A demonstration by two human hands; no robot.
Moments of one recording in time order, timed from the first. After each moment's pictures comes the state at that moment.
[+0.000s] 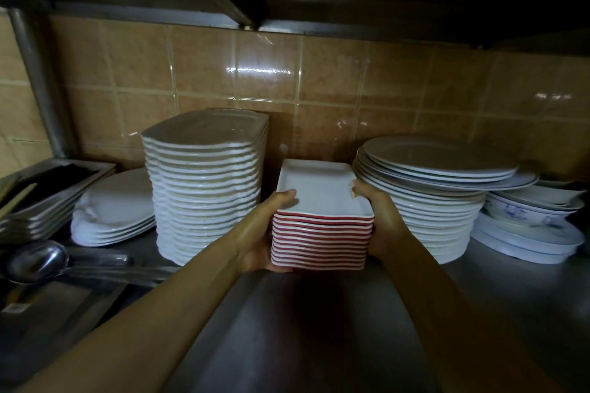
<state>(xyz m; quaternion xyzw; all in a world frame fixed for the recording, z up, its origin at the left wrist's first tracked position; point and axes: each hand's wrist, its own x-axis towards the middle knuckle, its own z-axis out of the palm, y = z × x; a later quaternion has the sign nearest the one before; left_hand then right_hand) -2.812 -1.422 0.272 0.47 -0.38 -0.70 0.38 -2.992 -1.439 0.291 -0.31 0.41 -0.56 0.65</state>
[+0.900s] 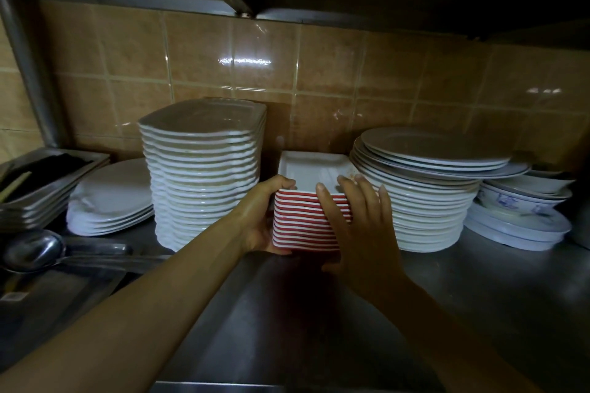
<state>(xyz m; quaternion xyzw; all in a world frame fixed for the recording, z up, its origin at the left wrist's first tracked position) -2.811 -1.425 0.283 0.48 -0.36 -0.71 0.37 -2.990 -1.393 0.243 -0.76 0.49 -0.23 -0.36</state>
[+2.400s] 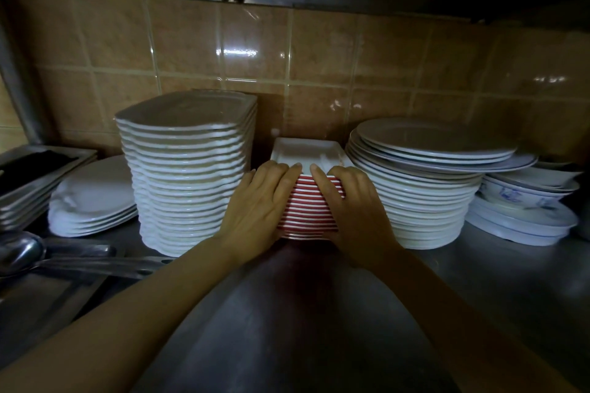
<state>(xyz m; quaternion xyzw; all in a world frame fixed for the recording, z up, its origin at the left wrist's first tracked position) -2.815 -1.439 0.253 0.44 -0.81 0.27 0.27 -3.005 -1.446 0.242 -0.78 0.44 -0.31 -0.33</state>
